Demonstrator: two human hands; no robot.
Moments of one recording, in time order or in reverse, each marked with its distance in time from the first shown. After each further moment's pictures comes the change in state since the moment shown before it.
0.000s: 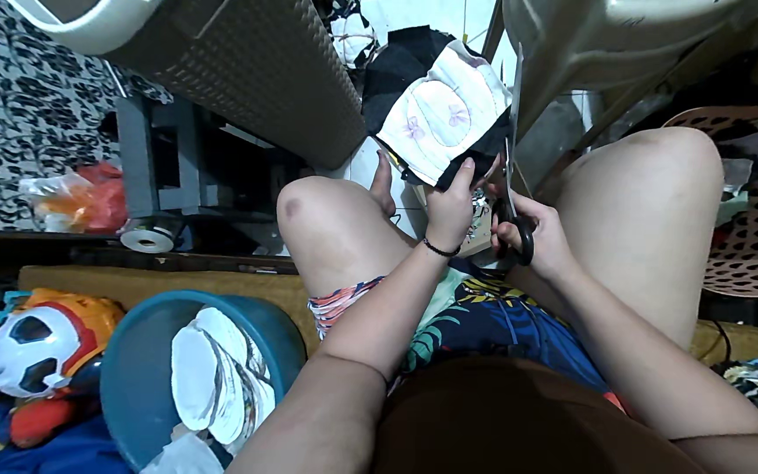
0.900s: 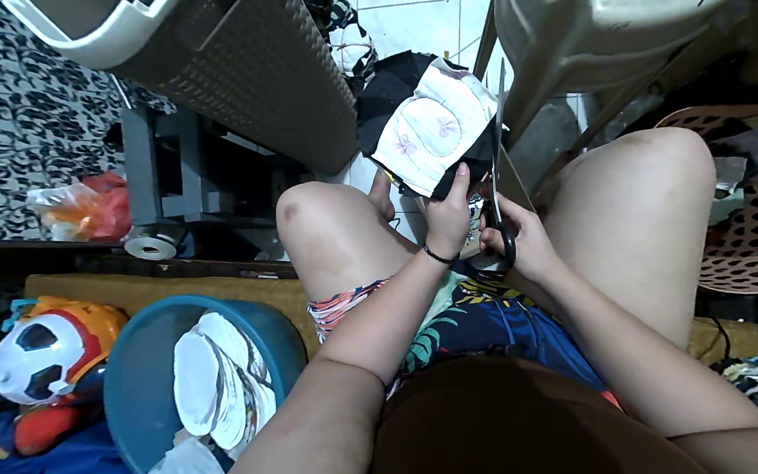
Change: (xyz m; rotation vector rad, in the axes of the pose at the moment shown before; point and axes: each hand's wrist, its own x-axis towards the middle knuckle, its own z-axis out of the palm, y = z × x) left_hand -0.006 -0.010 -0.004 0.029 0.013 0.026; right_hand 0.001 0.004 0.006 -0.116 -0.036 0.012
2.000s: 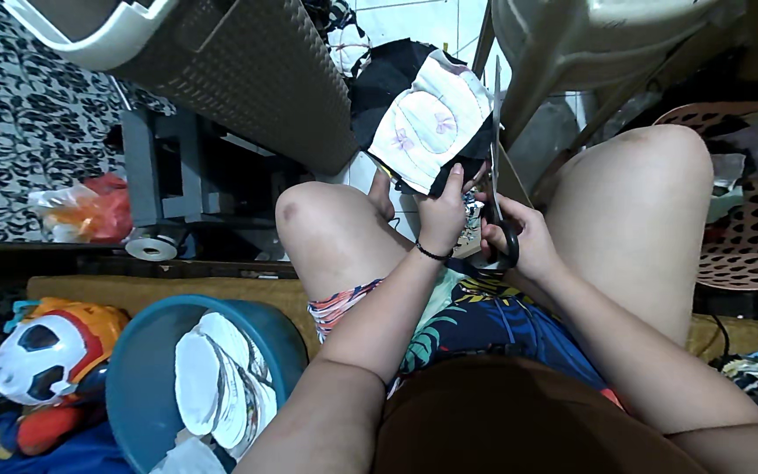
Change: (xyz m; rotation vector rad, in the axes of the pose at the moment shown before) left_hand 0.001 0.006 -0.004 0.027 -0.012 -0.014; right_hand -0.005 -0.006 0.002 0.111 0.037 0.000
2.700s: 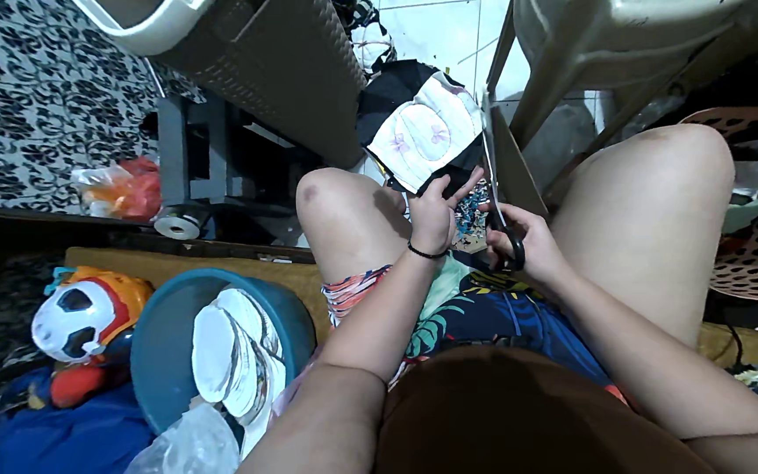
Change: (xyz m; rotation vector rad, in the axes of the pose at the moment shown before) left_hand -0.010 0.026 -0.015 -0.191 0.141 -0.158; right_hand -0.012 0.009 0.002 0.071 -0.115 0.095
